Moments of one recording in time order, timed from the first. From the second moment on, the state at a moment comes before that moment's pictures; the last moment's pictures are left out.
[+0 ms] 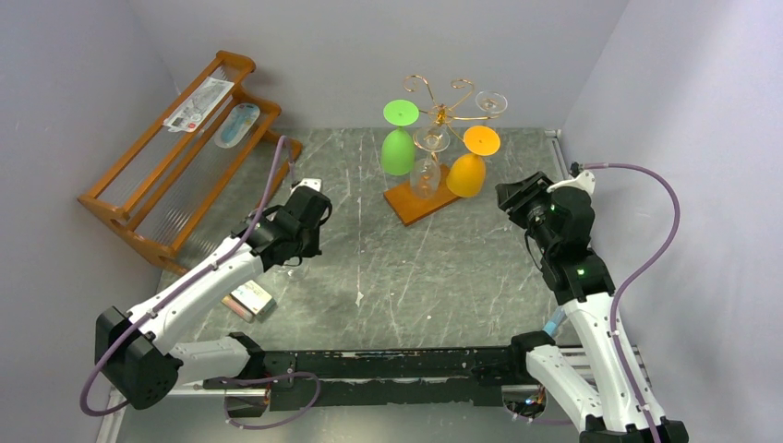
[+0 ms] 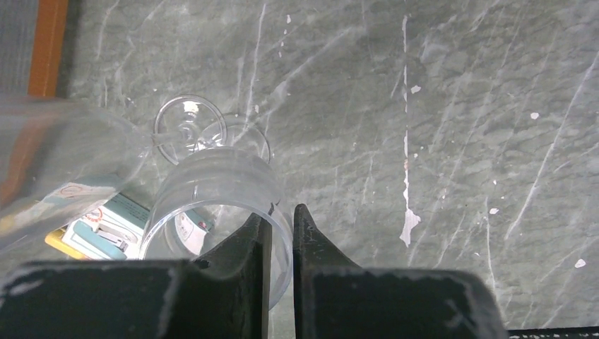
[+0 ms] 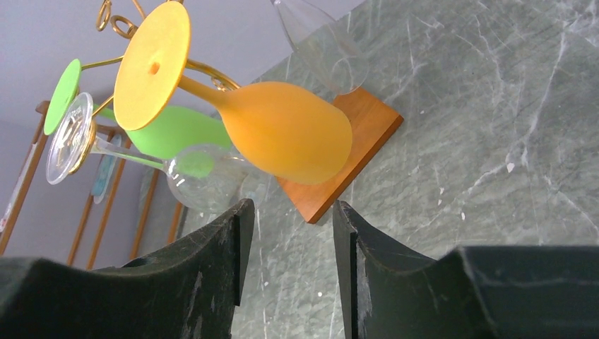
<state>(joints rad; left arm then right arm) -0.67 1.19 1.02 -0.80 -0.39 -0.49 0.18 0.76 0.89 -0.38 0.11 0.70</state>
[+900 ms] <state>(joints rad) -0.67 0.96 0.92 -0.31 0.06 -0.51 0.18 0.60 0.42 -0.17 -0.22 1.09</state>
